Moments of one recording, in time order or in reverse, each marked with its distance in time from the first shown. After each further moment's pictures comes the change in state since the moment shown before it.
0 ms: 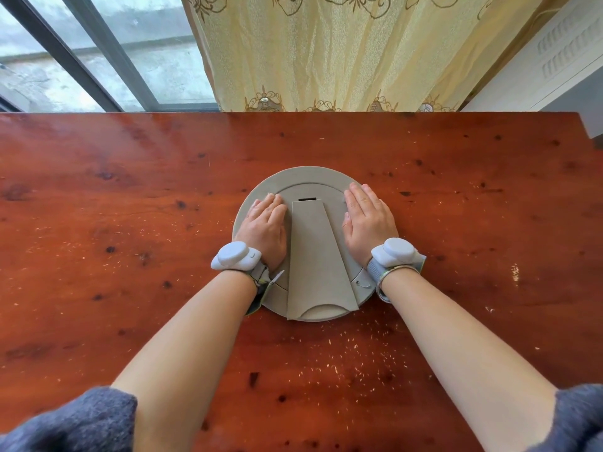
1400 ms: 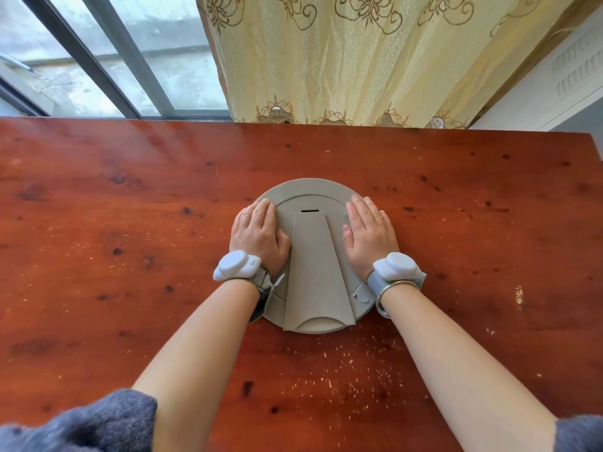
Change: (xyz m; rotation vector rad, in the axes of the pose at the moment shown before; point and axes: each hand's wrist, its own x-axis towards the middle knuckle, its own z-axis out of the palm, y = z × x) left_hand 0.004 0.009 -0.012 0.131 -0.126 -0.235; right_hand 0.002 0.001 -0.001 0.022 -0.012 -0.005
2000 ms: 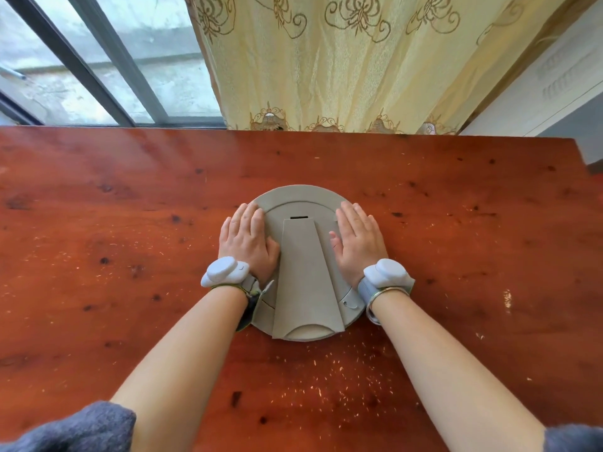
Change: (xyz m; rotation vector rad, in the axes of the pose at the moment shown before) left_hand -0.002 0.005 -0.005 -0.087 -0.063 -0.132; right_hand -0.002 0.006 0.008 -0.026 0.105 -0.041
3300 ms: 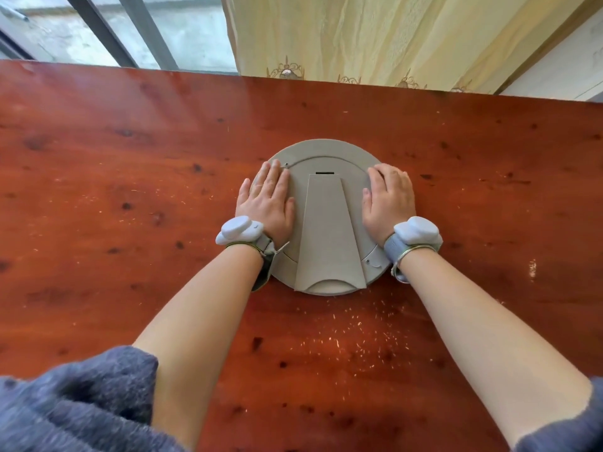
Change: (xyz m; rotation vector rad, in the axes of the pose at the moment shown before) left_hand -0.008 -0.015 -0.001 0.051 -0.164 0.030; right_hand 0.002 -0.007 -0.014 0.056 -0.097 0.072
